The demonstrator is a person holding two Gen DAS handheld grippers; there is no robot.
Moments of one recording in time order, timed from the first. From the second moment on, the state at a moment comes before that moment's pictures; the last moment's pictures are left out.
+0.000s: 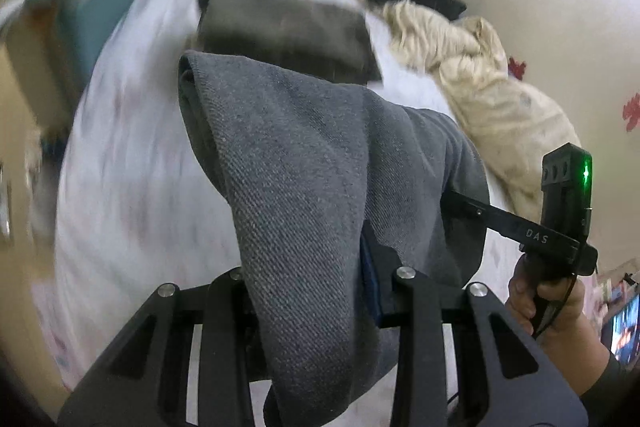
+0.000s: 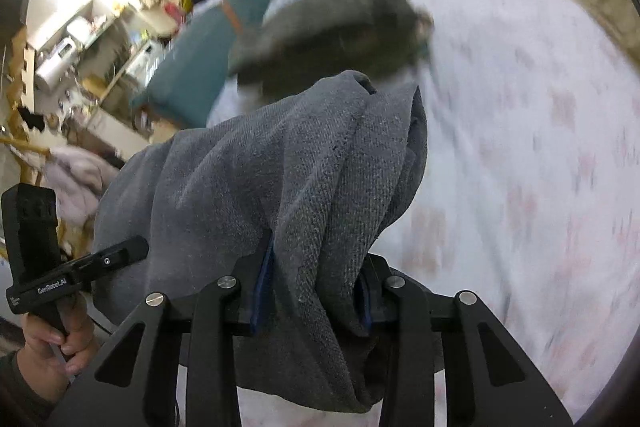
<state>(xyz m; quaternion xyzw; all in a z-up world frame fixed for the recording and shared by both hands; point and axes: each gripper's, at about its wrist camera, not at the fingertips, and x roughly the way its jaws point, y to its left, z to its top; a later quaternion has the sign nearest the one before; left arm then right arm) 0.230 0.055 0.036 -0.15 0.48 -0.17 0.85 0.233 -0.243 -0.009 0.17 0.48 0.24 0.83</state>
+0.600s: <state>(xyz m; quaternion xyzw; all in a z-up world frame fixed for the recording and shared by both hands) 0.529 0.076 -0.015 -0.06 0.41 -0.01 0.91 0.555 -0.168 -0.018 0.04 0.49 0.09 0.87</state>
